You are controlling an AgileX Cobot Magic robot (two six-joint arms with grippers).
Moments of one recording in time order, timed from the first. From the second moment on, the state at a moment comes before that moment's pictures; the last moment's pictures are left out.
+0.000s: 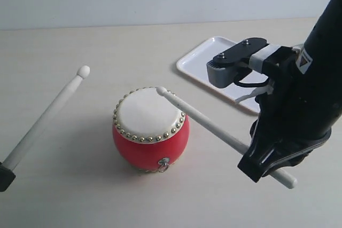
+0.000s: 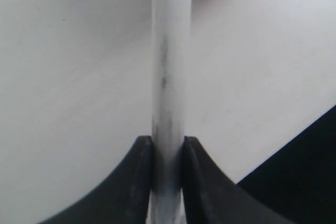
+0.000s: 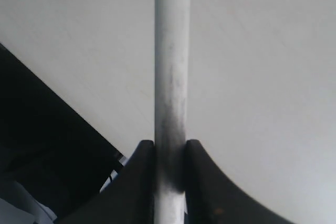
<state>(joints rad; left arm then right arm) -0.58 0.92 -0.65 -0.12 1.03 0.12 0.68 1.36 -0.96 0.19 1.19 -0.15</state>
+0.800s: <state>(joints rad) -0.58 0.98 -0.66 -0.12 1.00 0.18 0.68 1.46 -1.05 0.19 1.22 -0.15</state>
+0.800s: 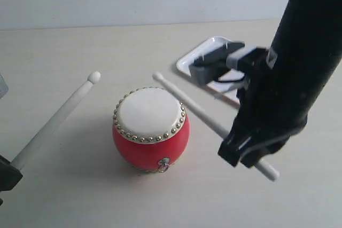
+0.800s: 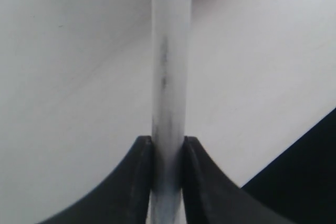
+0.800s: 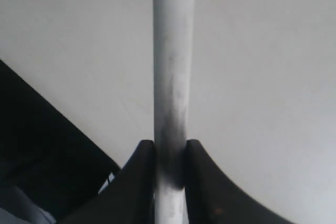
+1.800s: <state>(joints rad) -0.66 0.93 -0.80 0.00 1.22 0.10 0.68 1.57 -0.97 0.25 1.23 -0.22</state>
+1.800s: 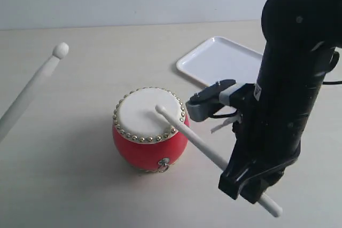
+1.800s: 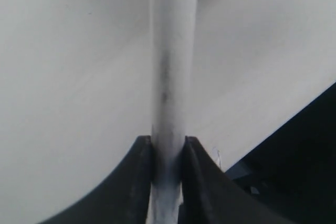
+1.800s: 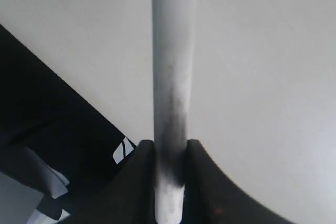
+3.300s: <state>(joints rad) -0.66 0.94 -0.84 0.00 1.22 0.07 0.68 1.70 -1.06 0.23 1.22 -0.21</state>
